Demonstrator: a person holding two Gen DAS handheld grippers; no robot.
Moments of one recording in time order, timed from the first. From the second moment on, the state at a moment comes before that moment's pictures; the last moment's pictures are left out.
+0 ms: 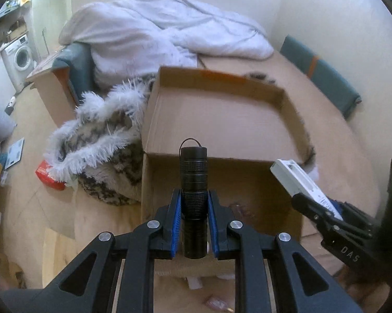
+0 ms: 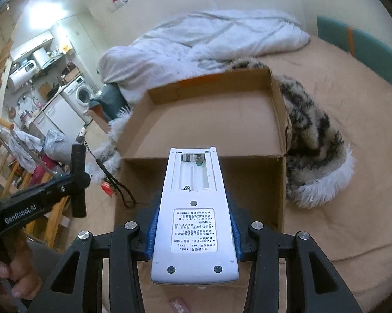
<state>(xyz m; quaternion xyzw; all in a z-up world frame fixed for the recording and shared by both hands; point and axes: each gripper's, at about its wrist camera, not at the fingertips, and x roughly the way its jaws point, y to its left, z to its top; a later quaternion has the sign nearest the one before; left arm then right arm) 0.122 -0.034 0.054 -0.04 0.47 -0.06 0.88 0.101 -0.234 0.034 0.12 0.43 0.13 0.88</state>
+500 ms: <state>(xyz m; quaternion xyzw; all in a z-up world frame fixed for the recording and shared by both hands) 0.154 -0.041 -0.042 0.01 0.52 -0.03 0.86 0.141 -0.230 -0.050 0.10 0.49 0.10 0.86</state>
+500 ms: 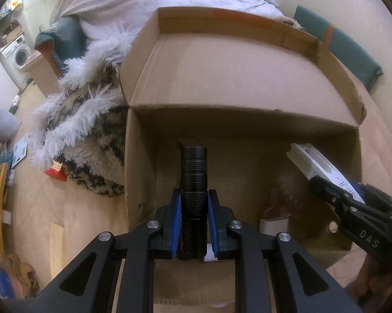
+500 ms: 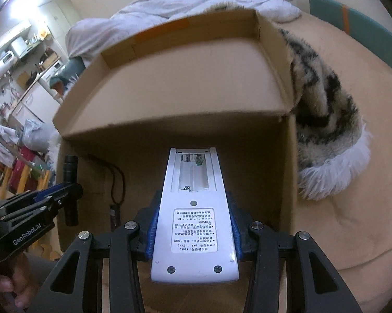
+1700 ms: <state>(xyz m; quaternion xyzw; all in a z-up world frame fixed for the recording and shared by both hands) 0.154 -0.048 -0.055 0.03 0.52 -0.01 0.85 0.149 -0.219 -0.068 0.11 0.49 0.13 0.85</state>
